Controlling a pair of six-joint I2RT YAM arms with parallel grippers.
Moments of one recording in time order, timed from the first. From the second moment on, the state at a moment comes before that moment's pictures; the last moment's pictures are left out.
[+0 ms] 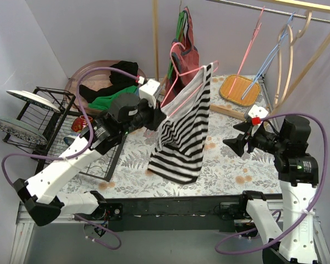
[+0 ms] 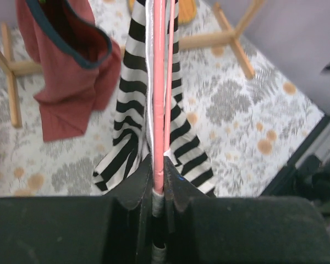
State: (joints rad) left arm -0.83 1.18 1.37 -0.52 -0.04 -0.21; right arm -0.03 0.72 1.18 -0.90 -0.88 -0.49
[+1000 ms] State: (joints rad) left arm -0.74 1.91 2.19 -0.42 -0.13 -0.33; right arm -0.16 0.59 0.74 -0.66 -1.10 -0.45
